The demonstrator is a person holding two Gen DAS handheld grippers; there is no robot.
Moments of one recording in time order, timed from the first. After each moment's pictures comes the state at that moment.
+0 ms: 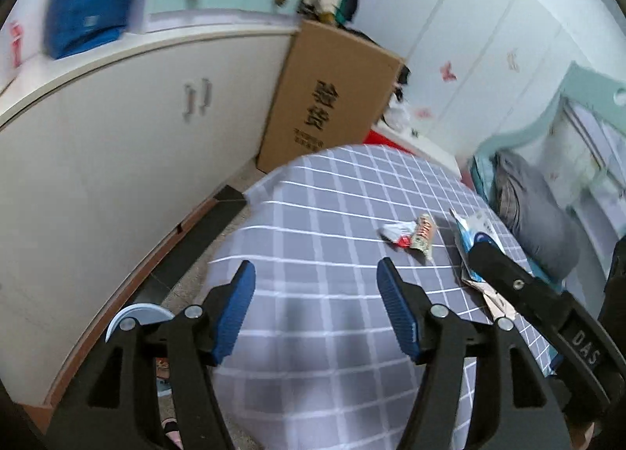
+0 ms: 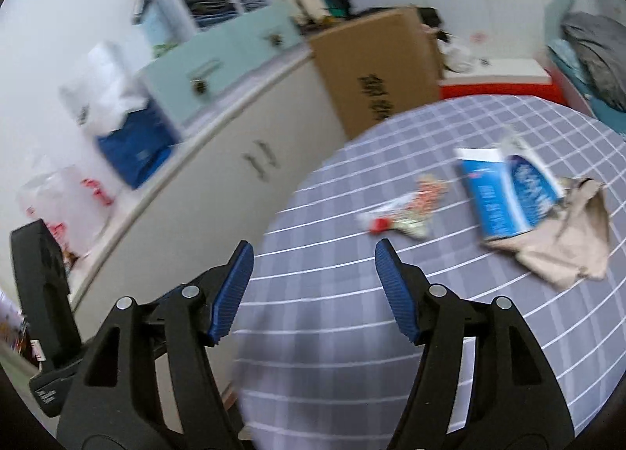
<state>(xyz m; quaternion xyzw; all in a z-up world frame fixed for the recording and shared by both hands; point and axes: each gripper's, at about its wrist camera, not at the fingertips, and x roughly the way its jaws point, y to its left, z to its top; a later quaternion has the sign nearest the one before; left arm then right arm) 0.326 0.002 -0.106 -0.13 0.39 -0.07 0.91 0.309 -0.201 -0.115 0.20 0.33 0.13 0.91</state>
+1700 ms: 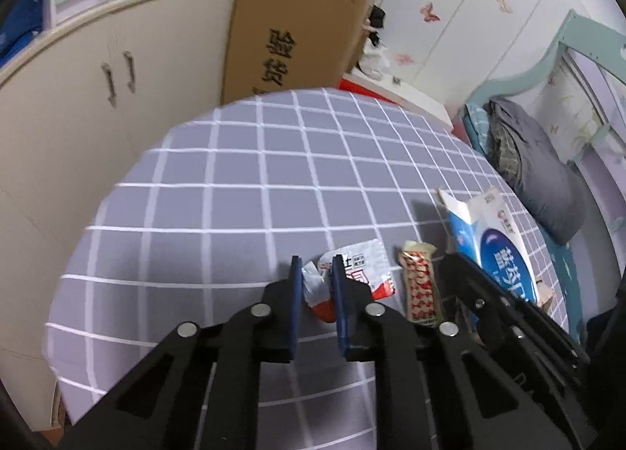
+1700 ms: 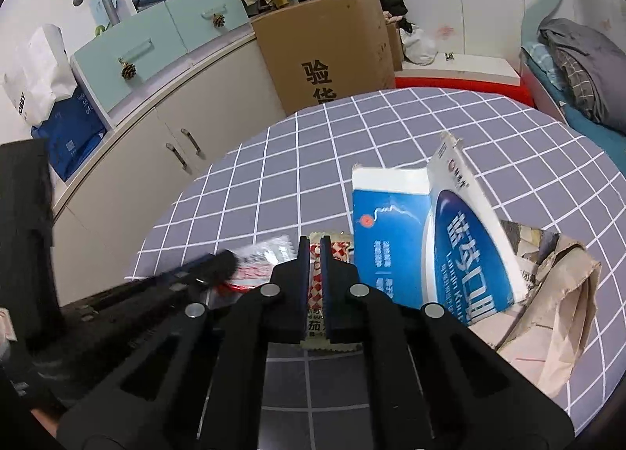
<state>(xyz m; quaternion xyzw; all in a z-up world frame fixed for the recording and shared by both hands) 0.425 -0.104 -0.157 -0.09 0.45 -0.10 0.88 0.385 -0.261 -0.166 0.14 0.37 0.08 0.91</state>
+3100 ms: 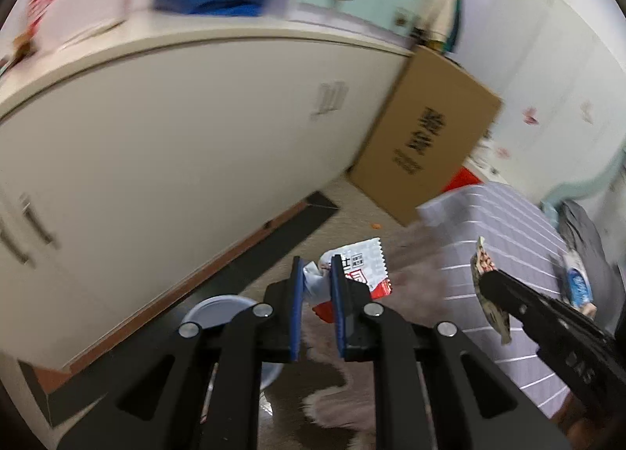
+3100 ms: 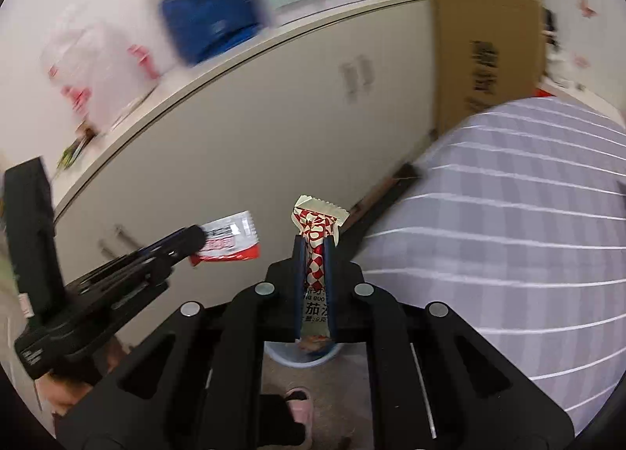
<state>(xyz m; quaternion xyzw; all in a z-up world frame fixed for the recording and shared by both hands) 0.272 0.205 -0.158 -0.19 0.38 0.09 0.90 0.319 0.013 -0.150 0.03 0.41 0.29 0.87</state>
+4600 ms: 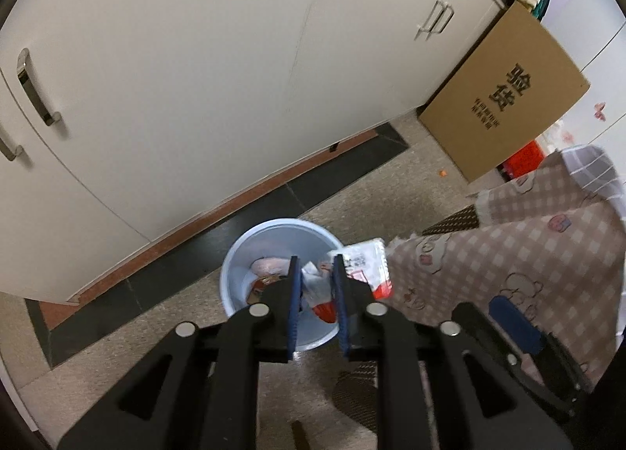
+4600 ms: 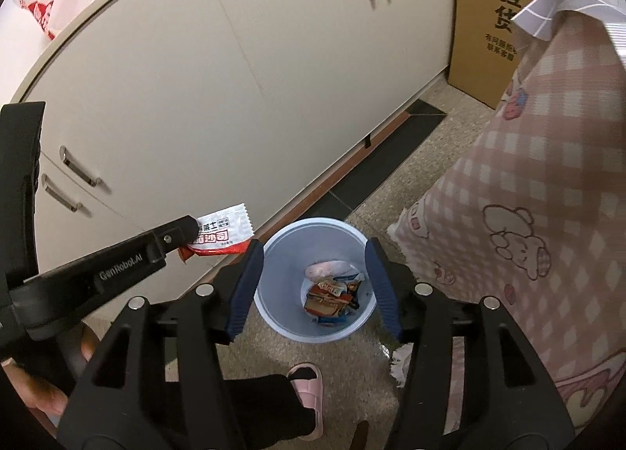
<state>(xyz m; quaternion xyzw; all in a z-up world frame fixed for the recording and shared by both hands) 0.275 0.277 -0.302 -0.24 0.49 0.14 0.83 0.304 0.102 -0.297 0.00 0.48 0.25 0.84</state>
